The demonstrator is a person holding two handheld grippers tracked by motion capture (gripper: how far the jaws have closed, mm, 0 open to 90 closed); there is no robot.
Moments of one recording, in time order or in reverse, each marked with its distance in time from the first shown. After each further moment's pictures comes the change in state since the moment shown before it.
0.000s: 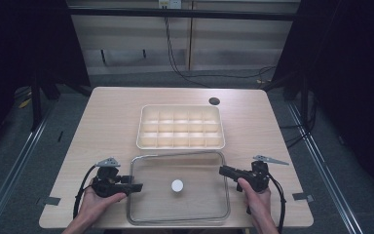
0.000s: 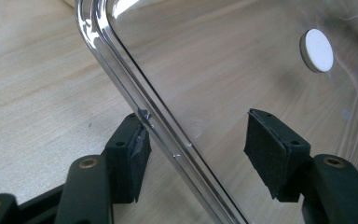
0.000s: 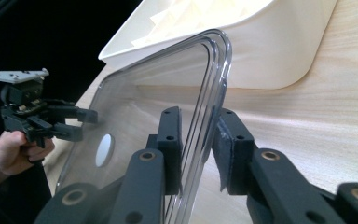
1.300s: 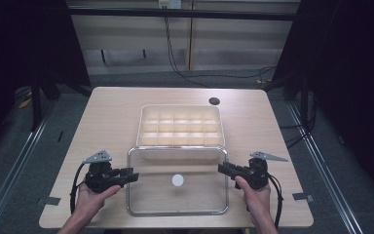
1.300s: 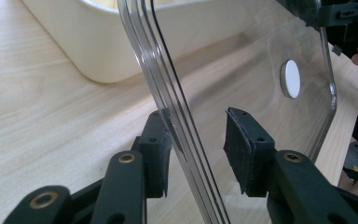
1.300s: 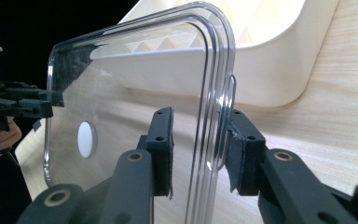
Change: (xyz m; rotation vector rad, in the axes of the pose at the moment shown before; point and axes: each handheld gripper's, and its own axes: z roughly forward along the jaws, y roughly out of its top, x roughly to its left) left arm -0.009 0.017 -0.028 -0.152 -0.003 0.034; right arm 0.019 0.012 -0.001 0.004 -0.079 -0.083
